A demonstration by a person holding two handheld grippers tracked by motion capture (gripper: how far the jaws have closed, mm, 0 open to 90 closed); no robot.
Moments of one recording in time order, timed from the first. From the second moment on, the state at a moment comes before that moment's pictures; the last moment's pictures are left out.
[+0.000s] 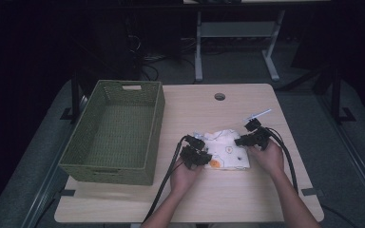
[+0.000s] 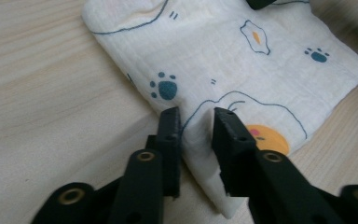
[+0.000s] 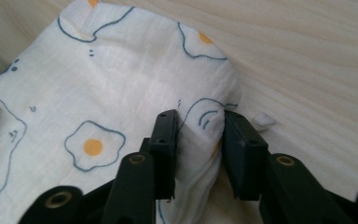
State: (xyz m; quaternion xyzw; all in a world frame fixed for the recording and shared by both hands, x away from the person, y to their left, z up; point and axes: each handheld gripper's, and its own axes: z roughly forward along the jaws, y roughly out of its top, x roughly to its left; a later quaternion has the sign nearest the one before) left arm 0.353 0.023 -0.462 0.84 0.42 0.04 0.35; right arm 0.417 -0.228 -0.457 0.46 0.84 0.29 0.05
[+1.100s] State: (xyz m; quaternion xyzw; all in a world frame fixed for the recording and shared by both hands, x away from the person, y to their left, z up) left arm 0.358 0.047 -0.439 0.81 0.42 -0.01 0.41; right arm 0.412 -0.249 -0.453 0.49 0.76 0.42 -0.08
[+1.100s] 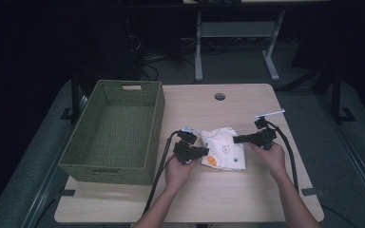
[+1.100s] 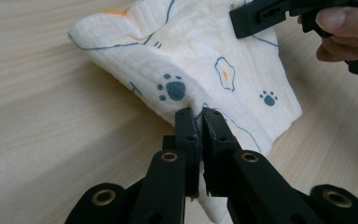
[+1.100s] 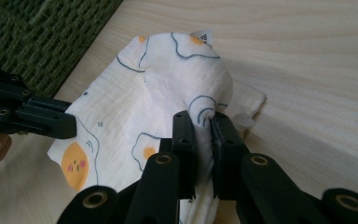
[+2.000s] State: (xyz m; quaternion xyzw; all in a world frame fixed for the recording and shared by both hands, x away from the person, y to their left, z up) left arm 0.360 0.069 -0.378 0.80 0.40 0.01 0.44; right arm 0.410 -0.244 -0.412 0.48 0.73 0.48 -0.10
